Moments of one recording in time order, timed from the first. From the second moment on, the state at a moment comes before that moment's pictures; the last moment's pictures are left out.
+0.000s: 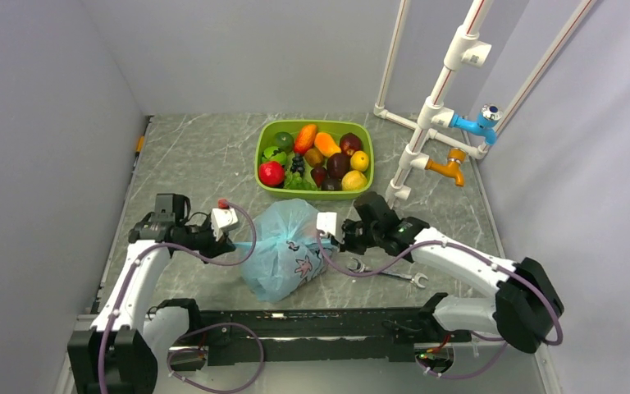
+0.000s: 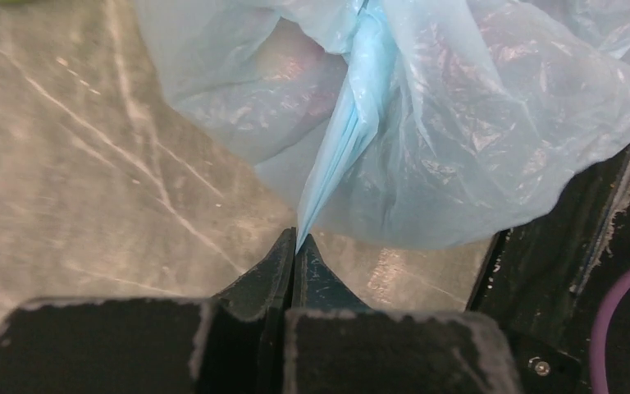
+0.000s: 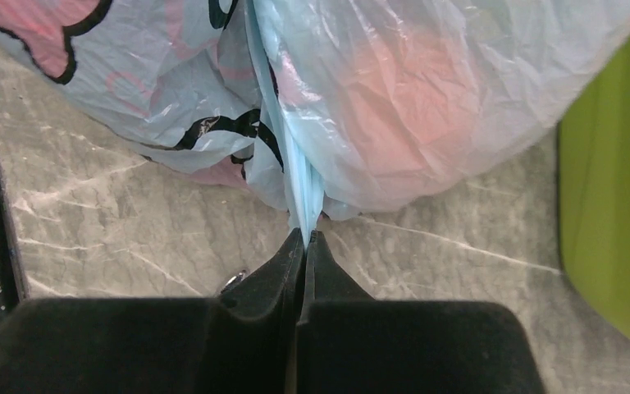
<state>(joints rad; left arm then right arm) 0.04 0.98 0.65 -0.85 0.82 0.97 0.74 1.23 0.67 -0.31 -0.35 -0.68</state>
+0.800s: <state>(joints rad) -0.18 0.96 0.95 -0.66 0.82 0.45 0.85 1.36 1.23 -0.60 -0.51 -0.45</state>
